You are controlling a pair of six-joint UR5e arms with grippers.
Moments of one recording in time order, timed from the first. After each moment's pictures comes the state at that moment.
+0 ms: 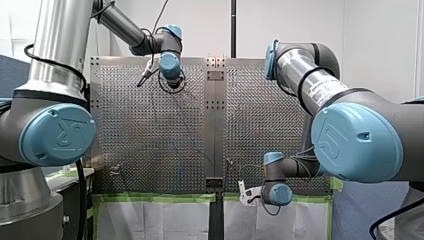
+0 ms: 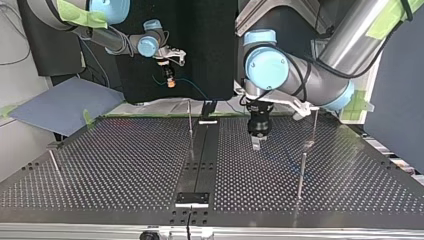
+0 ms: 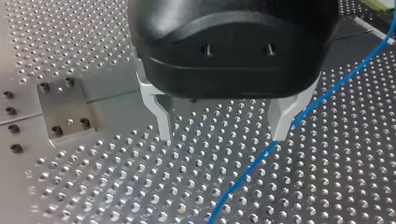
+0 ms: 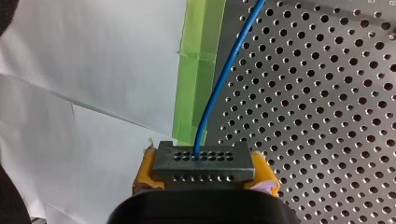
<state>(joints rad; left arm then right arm) -0.39 -1.73 -1.65 -2.99 -2.01 -1.11 2.01 -0.53 1.78 -0.89 1.46 1.44</state>
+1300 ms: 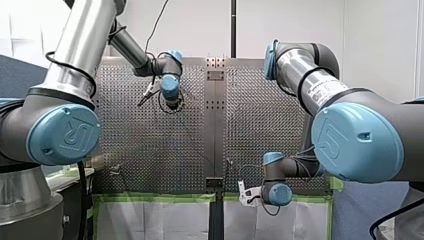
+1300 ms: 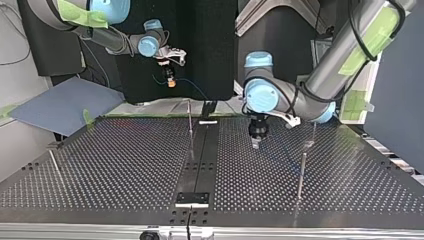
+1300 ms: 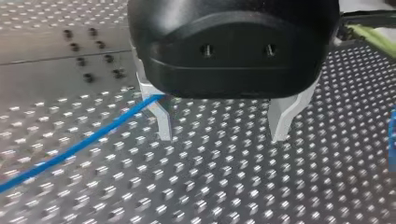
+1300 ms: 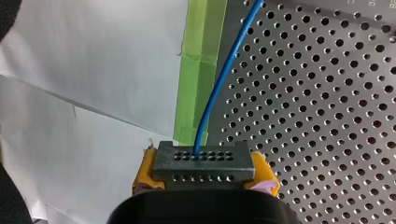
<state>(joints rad) -0.33 -1.91 -1.62 -2.98 -1.96 -1.10 2.01 -0.53 1.78 -0.89 1.46 1.44</state>
